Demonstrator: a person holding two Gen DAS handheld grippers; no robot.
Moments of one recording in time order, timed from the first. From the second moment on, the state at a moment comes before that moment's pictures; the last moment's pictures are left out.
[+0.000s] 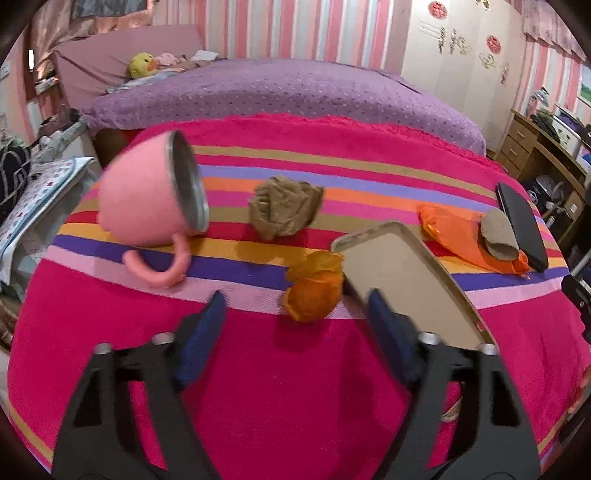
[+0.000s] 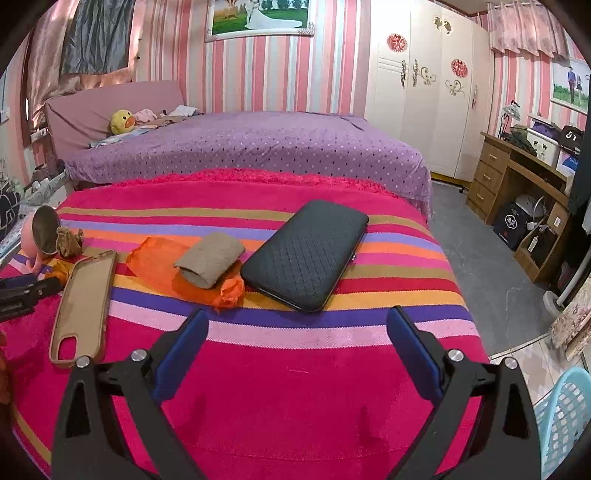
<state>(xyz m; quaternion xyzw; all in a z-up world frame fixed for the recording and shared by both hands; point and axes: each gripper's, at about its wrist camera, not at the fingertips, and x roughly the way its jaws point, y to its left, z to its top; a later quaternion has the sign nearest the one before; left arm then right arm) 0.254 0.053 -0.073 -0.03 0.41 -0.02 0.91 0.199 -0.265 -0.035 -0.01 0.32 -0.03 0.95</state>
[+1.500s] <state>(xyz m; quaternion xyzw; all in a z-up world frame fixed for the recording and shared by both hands) 0.226 0.090 -0.043 -0.03 0.37 0.00 0.93 0.244 -0.198 -0.033 -0.05 0.35 0.03 0.94</state>
